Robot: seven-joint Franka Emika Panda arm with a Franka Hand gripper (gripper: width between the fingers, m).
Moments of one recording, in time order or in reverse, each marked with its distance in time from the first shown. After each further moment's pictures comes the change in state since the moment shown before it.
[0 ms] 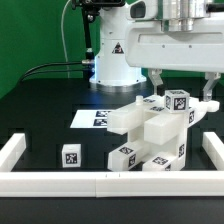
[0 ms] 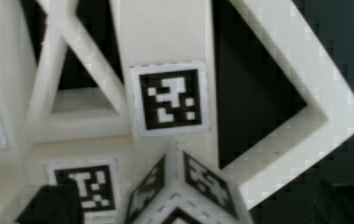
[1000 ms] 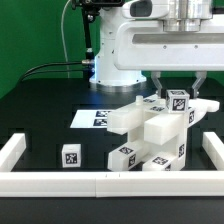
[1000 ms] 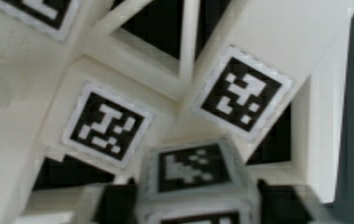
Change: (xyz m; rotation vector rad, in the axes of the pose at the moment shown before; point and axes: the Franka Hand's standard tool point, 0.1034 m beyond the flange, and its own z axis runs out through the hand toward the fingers) arm 0.004 0.005 0.001 -0.035 0.015 -0.399
